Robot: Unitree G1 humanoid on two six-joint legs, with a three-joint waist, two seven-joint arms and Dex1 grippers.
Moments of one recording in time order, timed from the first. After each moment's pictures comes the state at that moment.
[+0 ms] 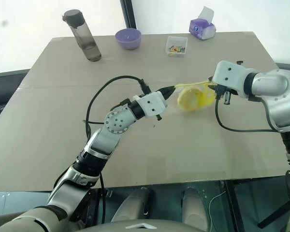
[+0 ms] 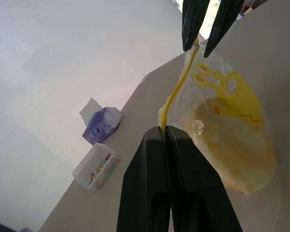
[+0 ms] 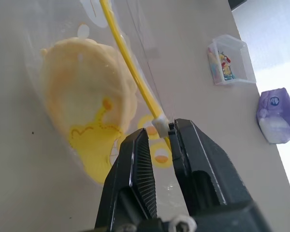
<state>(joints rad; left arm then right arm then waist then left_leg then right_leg) -0.59 0.28 -0.33 -0.01 0.29 -0.10 -0.45 -0.74 -0.95 0.18 0.06 -0.16 -0.02 1.01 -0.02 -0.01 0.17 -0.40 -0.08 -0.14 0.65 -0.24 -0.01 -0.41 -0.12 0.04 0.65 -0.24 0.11</state>
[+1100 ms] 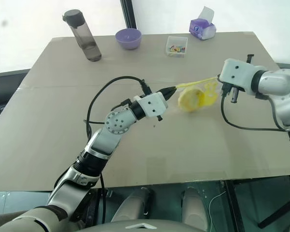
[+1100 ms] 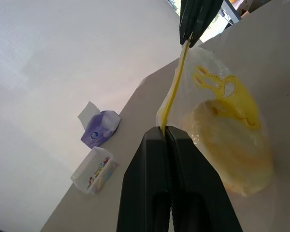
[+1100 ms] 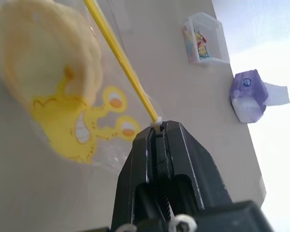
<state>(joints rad) -0.59 0.27 -0.34 -0.01 0.29 -0.12 -0.46 -0.74 -1.01 0.18 0.15 -0.25 -0.08 0.91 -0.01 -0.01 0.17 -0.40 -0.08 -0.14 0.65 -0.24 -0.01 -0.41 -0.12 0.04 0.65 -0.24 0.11</state>
